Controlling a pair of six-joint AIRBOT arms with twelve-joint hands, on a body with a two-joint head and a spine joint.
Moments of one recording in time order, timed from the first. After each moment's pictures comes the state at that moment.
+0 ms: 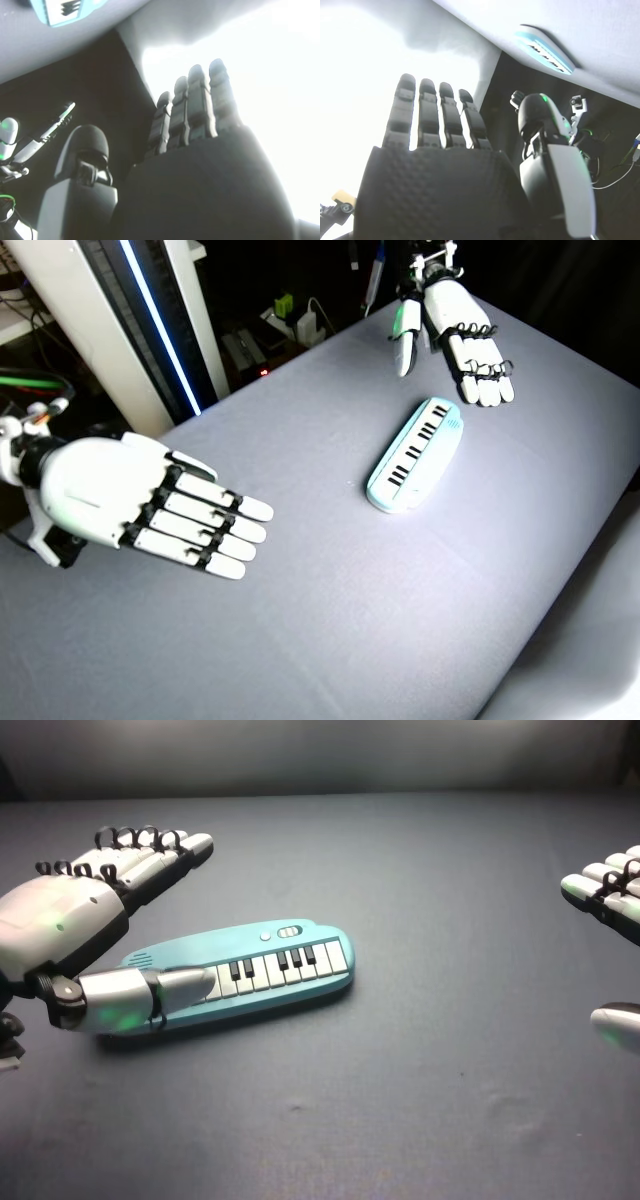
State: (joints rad) left arm 1.05 -0.96 1.10 -0.21 -0.98 0.76; right arm -0.97 -0.80 0.86 0.28 0.99 -1.15
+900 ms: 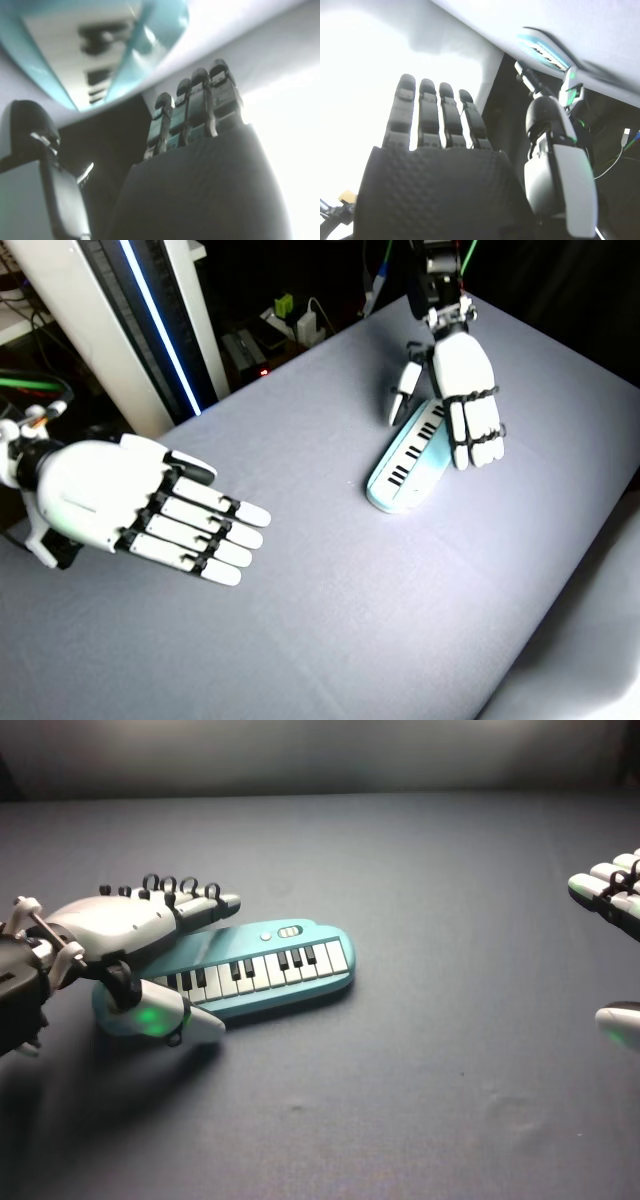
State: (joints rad) left arm 0.86 -1.15 1.38 -0.20 -0.43 0.82; right arm -0.98 -0.80 0.86 0.30 0.99 -1.16
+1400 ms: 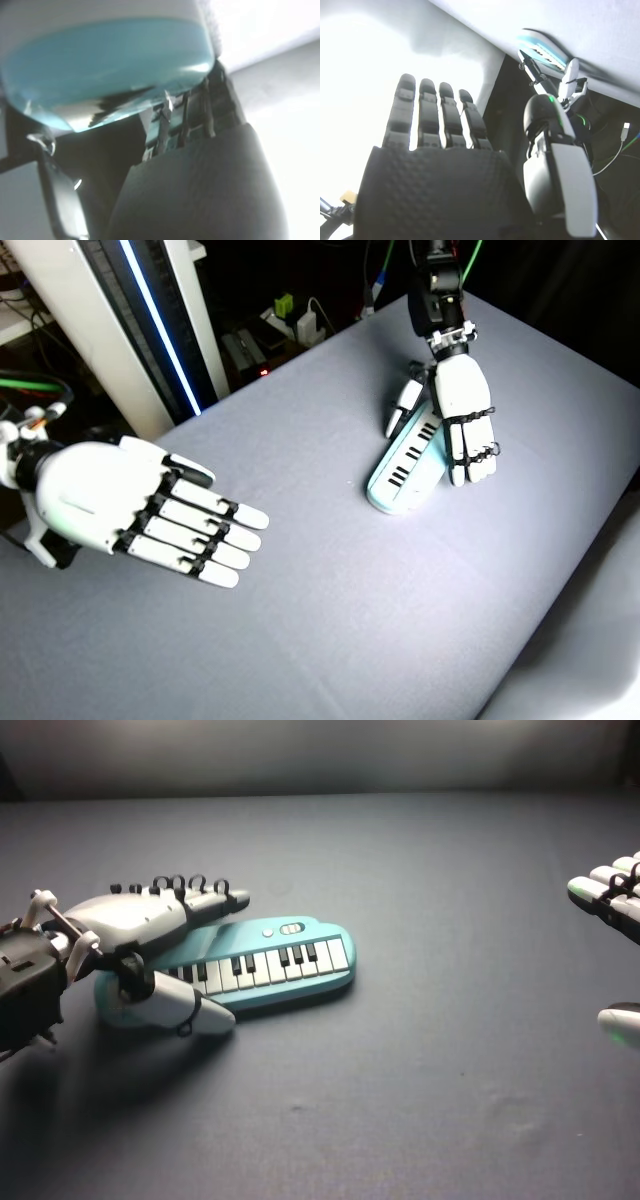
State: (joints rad) left arm 0.84 -1.19 1.41 -0.23 -0.43 0.80; right arm -0.99 -0.80 0.86 0.31 1.00 -1.15
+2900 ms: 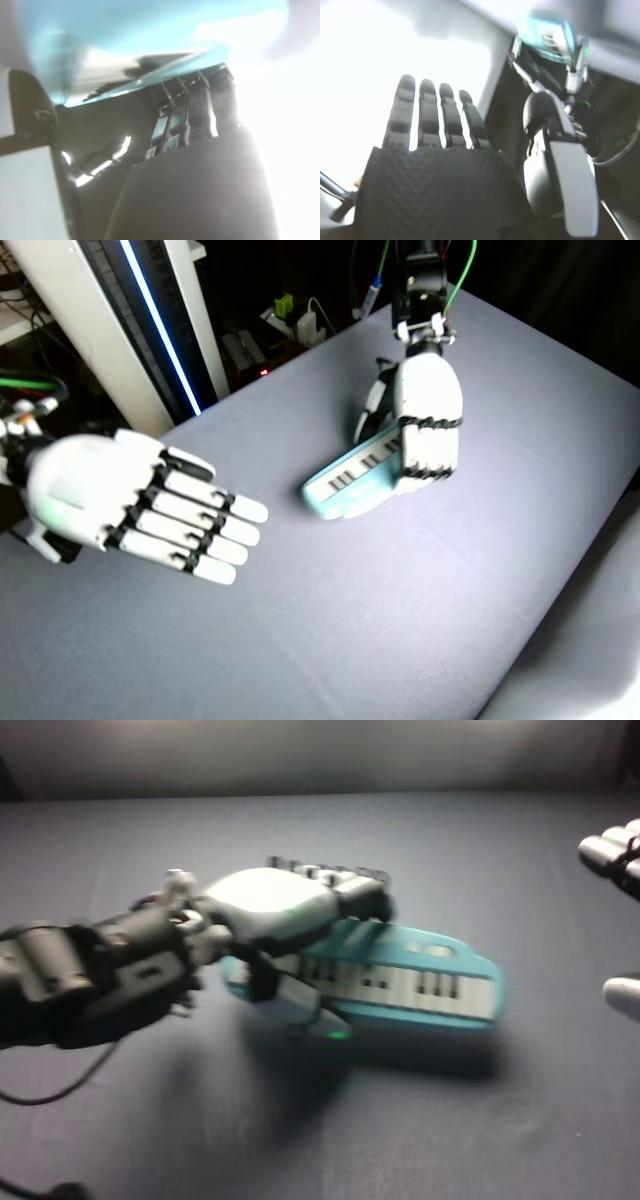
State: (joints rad) left arm 0.67 -1.33 1.39 0.31 -0.48 0.51; right arm -1.00 -0.78 0.84 0.28 1.13 -1.07
